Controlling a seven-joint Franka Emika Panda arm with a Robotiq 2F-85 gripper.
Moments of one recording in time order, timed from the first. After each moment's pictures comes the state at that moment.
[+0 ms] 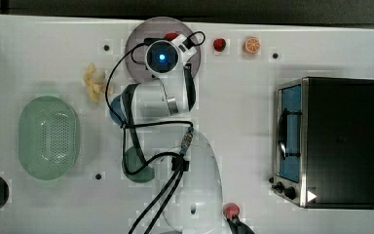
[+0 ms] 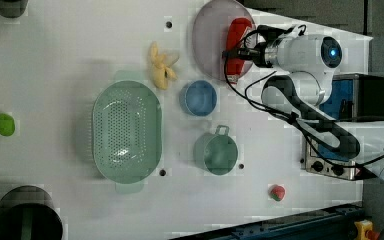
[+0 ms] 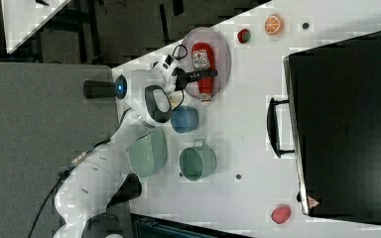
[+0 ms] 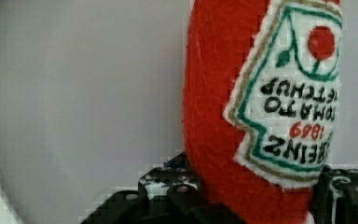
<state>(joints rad) -0.03 0.81 0.14 -1.70 -0.24 1.06 -0.49</state>
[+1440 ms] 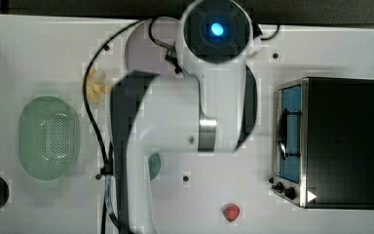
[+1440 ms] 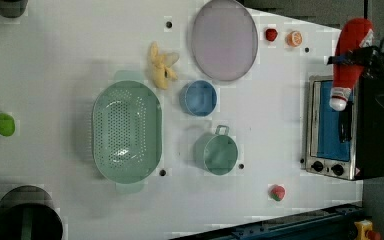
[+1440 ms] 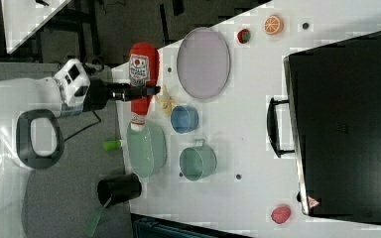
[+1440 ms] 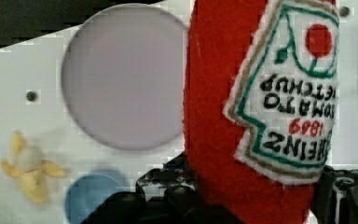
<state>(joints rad) -0.12 0.13 0.10 -1.80 -0.03 0.45 -0.49</state>
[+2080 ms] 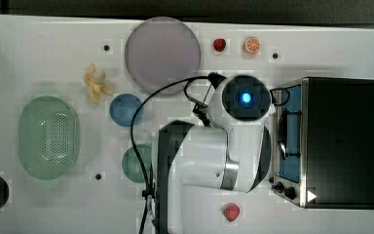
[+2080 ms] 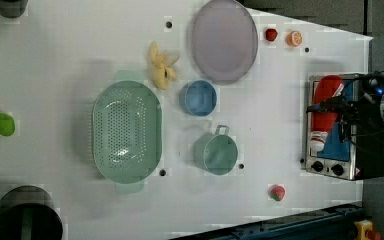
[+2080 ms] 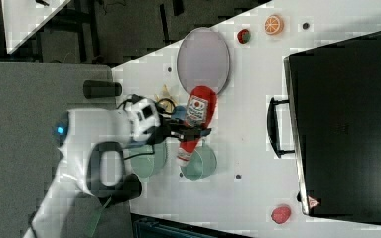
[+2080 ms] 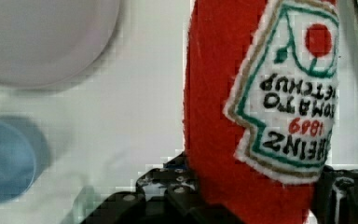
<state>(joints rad) -0.14 0.04 0.01 -2.20 -0.02 0.61 -0.49</state>
